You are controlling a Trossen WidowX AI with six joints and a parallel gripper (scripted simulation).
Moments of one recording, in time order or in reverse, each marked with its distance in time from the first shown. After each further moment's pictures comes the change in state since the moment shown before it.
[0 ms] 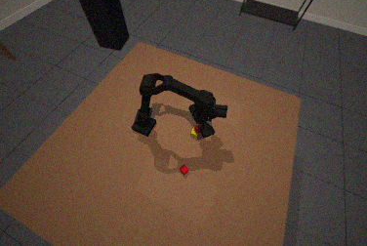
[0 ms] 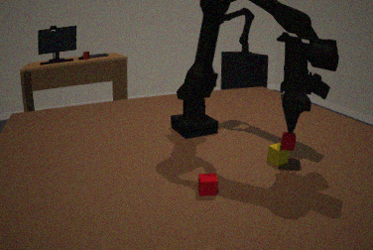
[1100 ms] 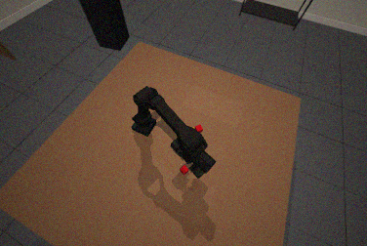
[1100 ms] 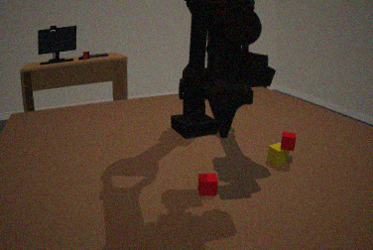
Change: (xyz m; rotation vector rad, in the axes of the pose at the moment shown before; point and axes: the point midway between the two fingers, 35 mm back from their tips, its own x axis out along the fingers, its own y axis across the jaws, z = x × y) arm -0.041 -0.159 -0.143 -0.299 0.009 -0.018
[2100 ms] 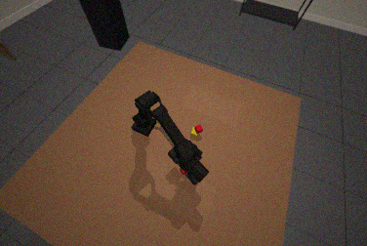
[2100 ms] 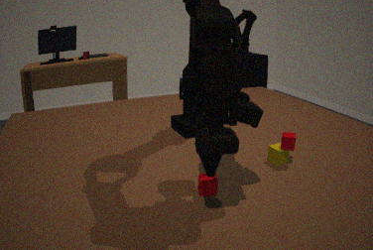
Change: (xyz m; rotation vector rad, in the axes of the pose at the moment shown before) arm 0.072 -0.004 -0.019 -0.035 -0.001 0.001
